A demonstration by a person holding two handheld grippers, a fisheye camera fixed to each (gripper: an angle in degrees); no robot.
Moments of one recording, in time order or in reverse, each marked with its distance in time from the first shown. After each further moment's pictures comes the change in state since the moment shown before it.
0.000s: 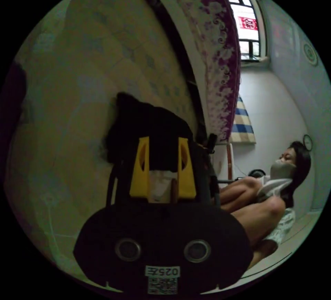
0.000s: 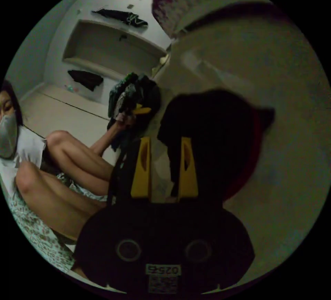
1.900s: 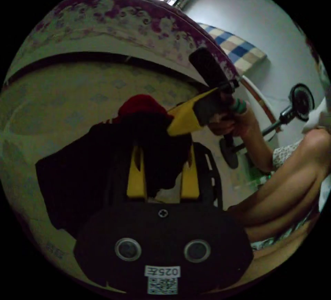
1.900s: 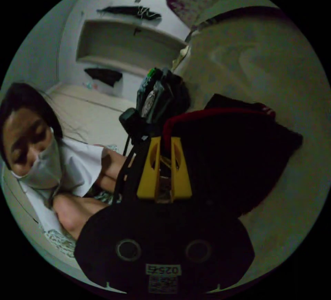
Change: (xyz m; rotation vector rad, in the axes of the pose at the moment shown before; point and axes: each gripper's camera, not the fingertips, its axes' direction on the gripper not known) left arm 0.202 -0.086 0.383 -0.129 -0.332 0.671; right arm -0.014 0.001 -0.155 -0.099 -0.156 -0.003
